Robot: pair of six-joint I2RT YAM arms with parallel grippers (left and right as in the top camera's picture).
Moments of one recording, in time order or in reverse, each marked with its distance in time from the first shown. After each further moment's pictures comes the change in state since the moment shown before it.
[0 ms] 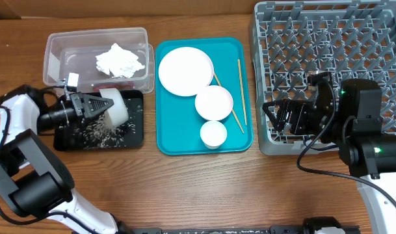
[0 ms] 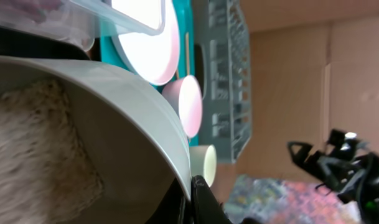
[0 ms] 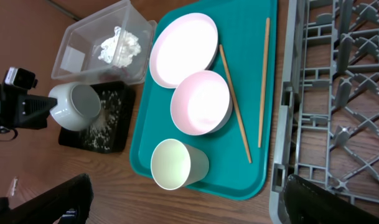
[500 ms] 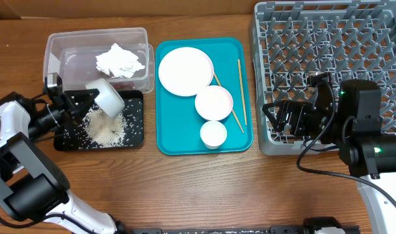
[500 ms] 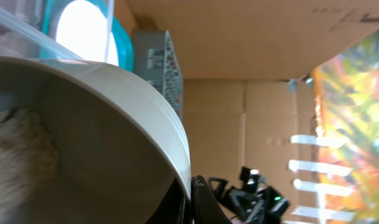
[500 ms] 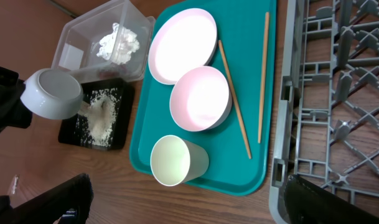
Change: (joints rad) left arm 0.072 0.000 -0.009 -0.056 0.280 -0.141; right arm 0.000 0.000 0.000 -0.015 0.000 0.000
